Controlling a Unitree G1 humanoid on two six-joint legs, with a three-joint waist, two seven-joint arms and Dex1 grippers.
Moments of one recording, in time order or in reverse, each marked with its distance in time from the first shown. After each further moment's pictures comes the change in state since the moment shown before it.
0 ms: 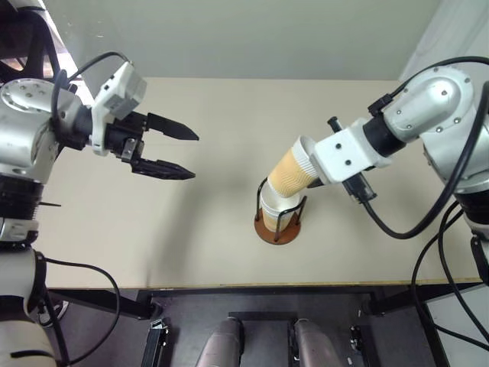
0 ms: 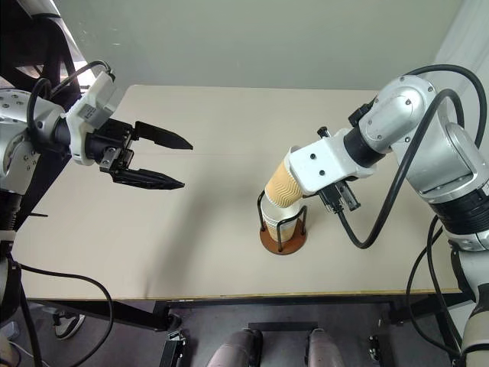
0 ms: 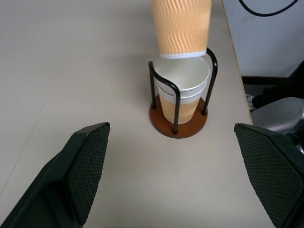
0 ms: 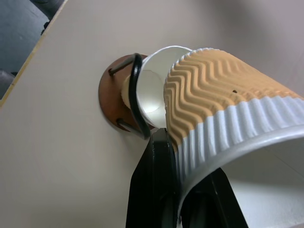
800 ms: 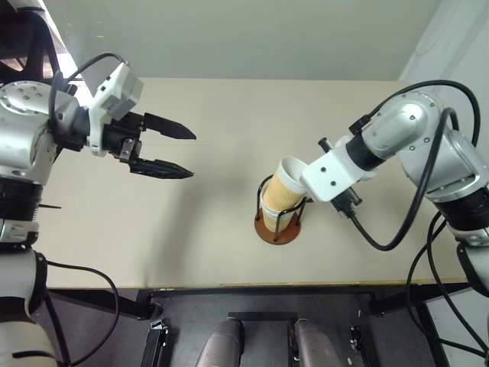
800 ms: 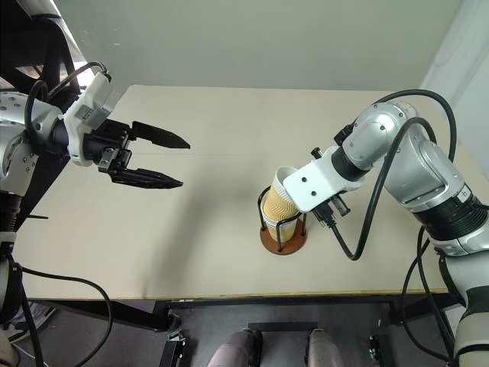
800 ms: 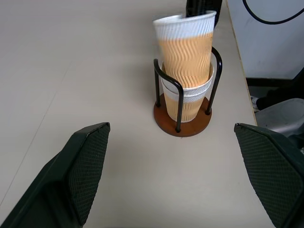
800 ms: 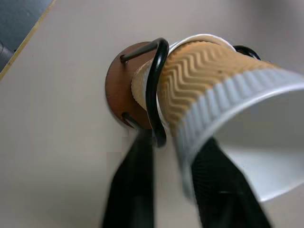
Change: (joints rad) left arm 0.032 -0.004 0.026 -0.005 0.005 -0.008 0.000; right arm 0.052 0.071 0.042 0.030 -0.108 -0.106 0.000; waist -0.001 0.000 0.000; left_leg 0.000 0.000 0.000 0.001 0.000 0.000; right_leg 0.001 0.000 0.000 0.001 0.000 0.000
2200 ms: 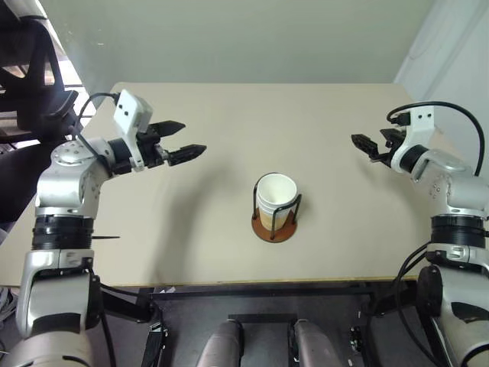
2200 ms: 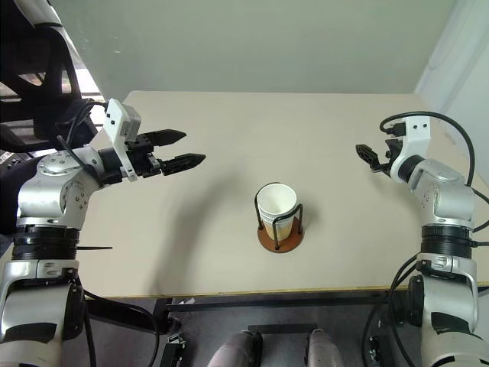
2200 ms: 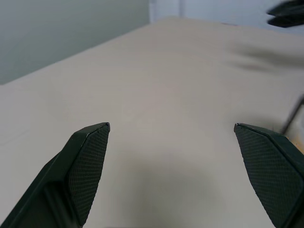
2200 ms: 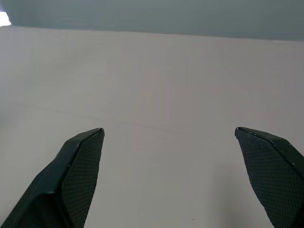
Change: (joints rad) left arm 0.261 -0.325 0.351 0.000 0.157 0.010 0.623; right arm 0.304 0.286 -0.814 0.538 0.299 0.417 -1.081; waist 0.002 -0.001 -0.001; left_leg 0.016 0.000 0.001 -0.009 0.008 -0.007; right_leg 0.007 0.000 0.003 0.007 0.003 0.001
